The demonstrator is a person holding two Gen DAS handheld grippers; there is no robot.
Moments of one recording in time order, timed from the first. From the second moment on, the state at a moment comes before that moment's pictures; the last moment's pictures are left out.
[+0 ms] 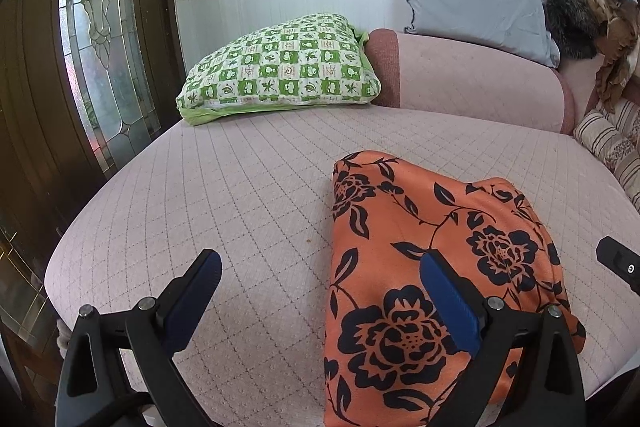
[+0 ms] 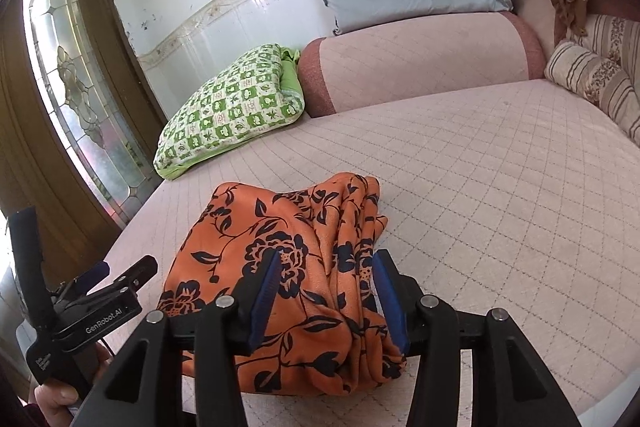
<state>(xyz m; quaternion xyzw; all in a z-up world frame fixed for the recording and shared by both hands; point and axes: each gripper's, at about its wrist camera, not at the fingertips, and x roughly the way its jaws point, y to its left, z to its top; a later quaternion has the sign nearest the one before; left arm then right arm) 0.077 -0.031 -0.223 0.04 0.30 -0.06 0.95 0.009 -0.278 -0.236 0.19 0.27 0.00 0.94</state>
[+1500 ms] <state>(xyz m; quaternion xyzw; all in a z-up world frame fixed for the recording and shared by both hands) 0.088 -0.040 -0.227 0.06 0.32 -0.05 0.94 0.022 -0.286 -0.245 0.19 0.29 -0.01 0.94</state>
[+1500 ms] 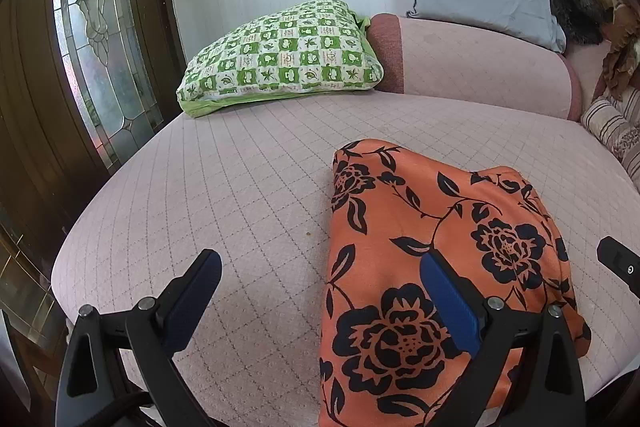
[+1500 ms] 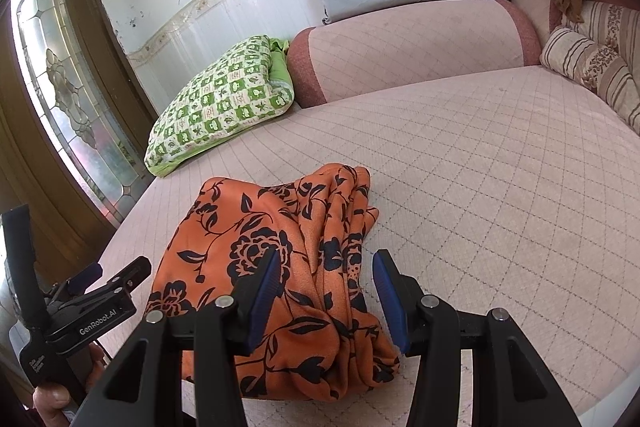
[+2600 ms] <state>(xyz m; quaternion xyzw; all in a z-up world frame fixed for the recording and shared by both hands) 0.087 -0.047 -0.231 0.06 0.34 -0.07 0.94 0.023 -0.283 -0.247 0.19 0.29 -0.01 0.94</state>
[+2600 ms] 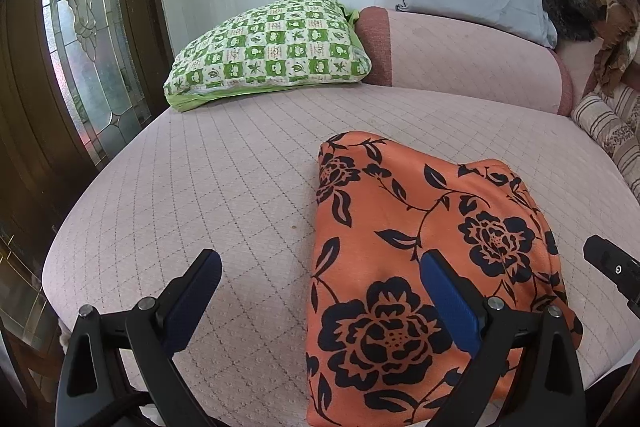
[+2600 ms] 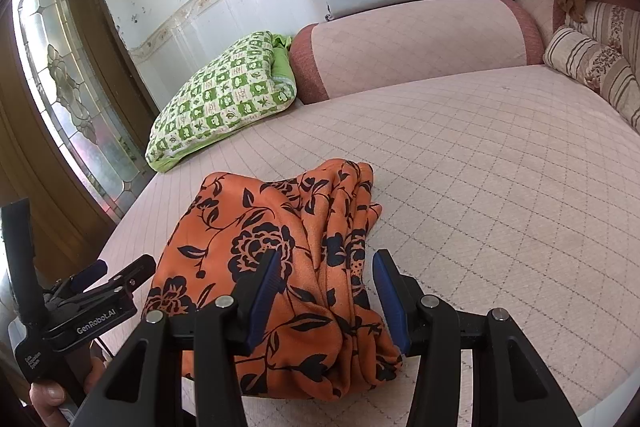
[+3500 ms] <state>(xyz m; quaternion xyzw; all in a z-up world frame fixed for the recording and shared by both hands) 0.078 -0.052 -0.225 0.06 0.33 -0.10 0.94 0.023 -0.279 -0.248 0.18 0.30 0.00 0.94</state>
